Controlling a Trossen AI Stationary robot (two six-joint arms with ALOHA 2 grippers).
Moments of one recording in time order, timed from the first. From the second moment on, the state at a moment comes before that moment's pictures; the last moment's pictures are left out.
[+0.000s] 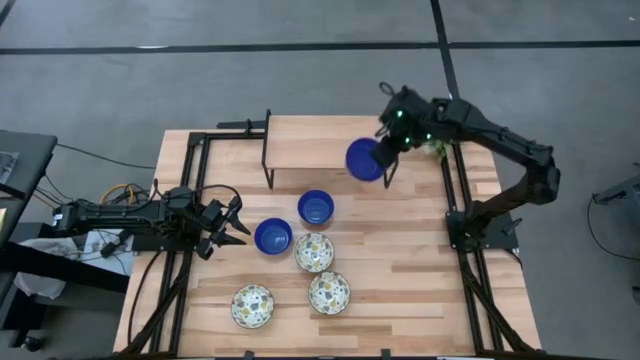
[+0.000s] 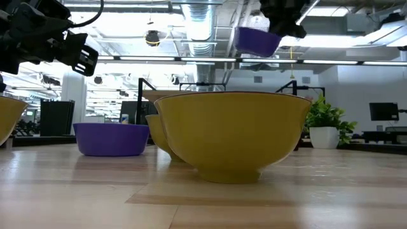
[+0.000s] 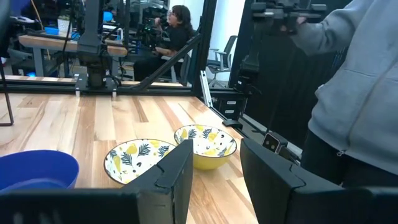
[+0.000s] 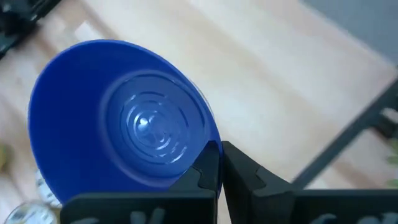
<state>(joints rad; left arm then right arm) 0.06 0.17 0.01 0.32 0.52 -0.11 -0.47 1.41 1.58 -1.15 -0.02 0.28</state>
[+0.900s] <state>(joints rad) 0.06 0.17 0.01 0.32 0.47 -0.11 -0.74 1.73 1.89 -1.27 -0.25 0.19</state>
